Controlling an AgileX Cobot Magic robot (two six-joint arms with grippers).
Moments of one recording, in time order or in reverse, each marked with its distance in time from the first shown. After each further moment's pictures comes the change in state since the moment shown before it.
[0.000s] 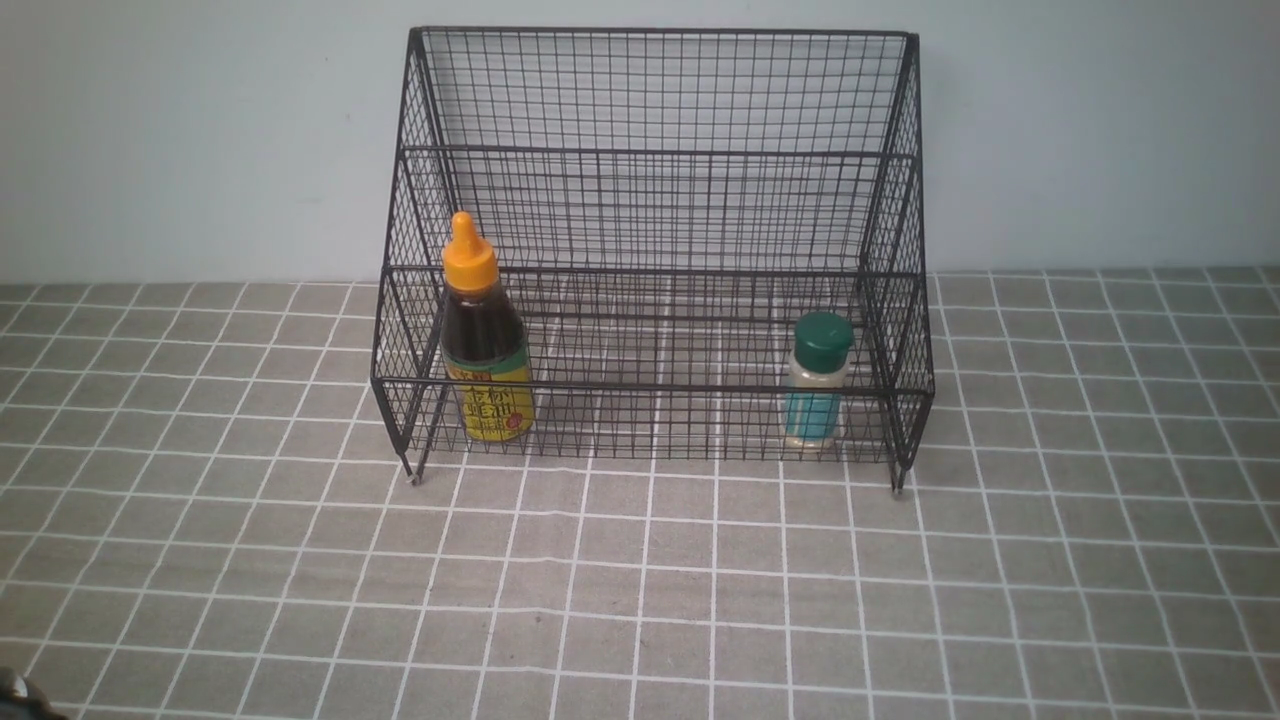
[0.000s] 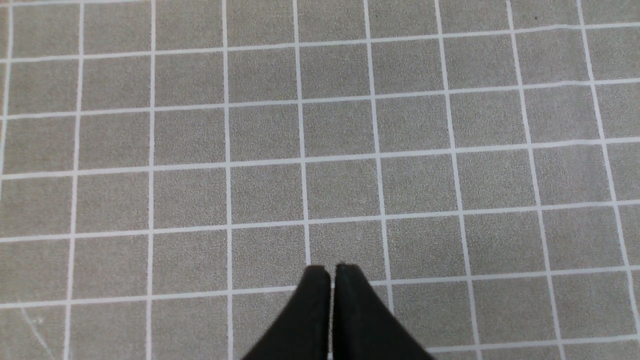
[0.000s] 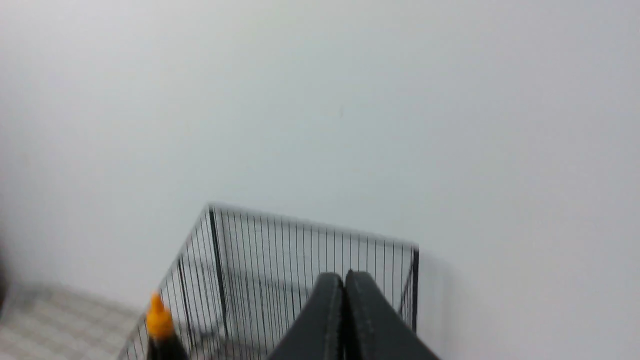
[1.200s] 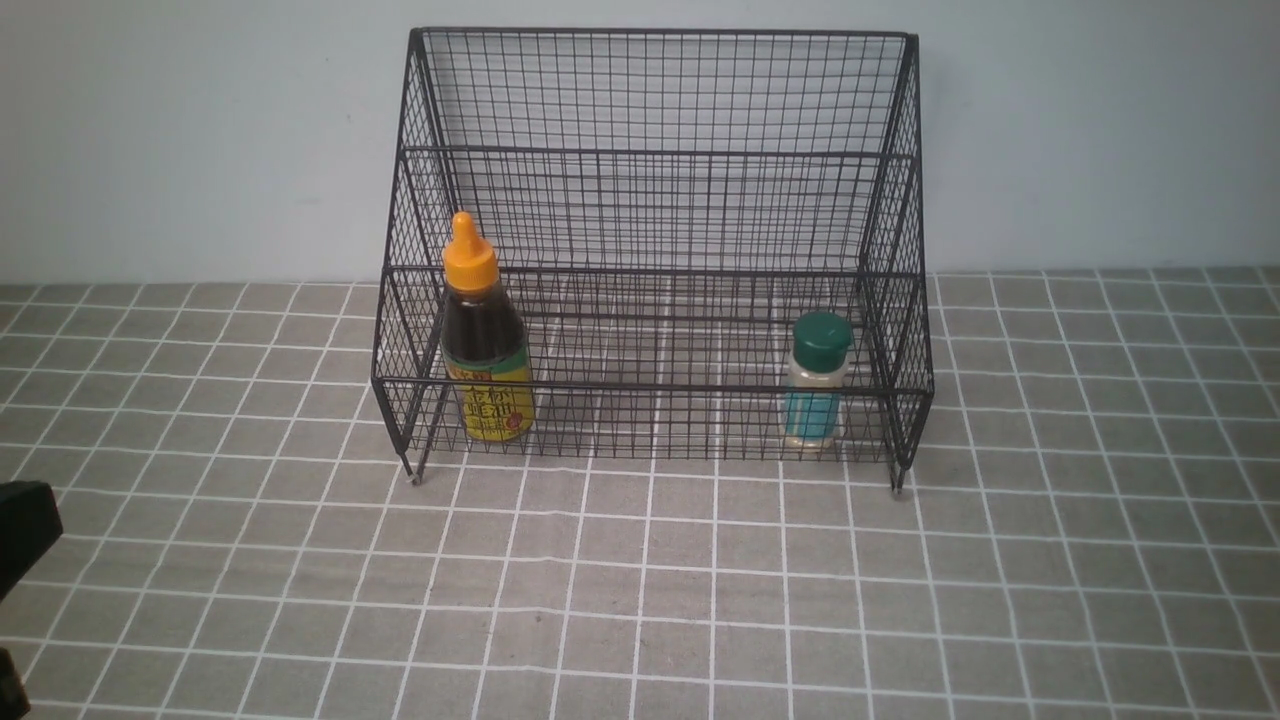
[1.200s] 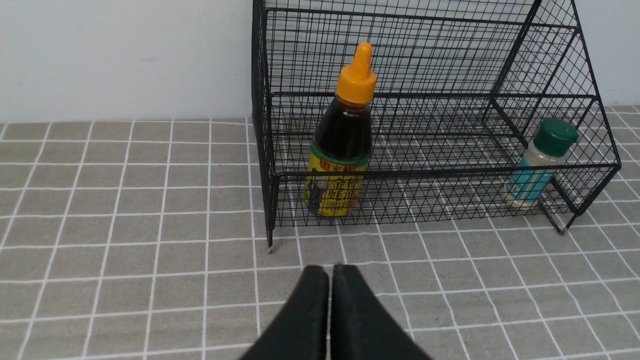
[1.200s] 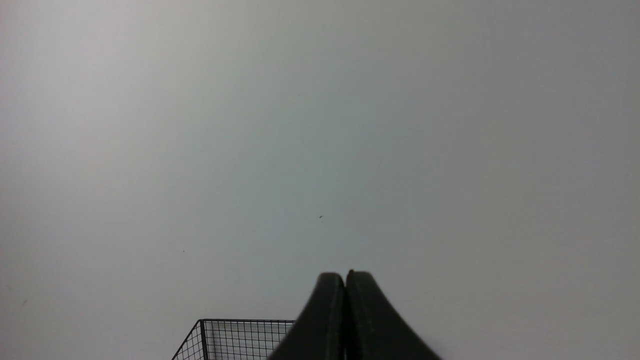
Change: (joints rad) right arm 0.000 -0.405 0.399 -0.314 -0.228 0.347; left arm 0.000 -0.019 -0.090 -0.072 -0.500 0.004
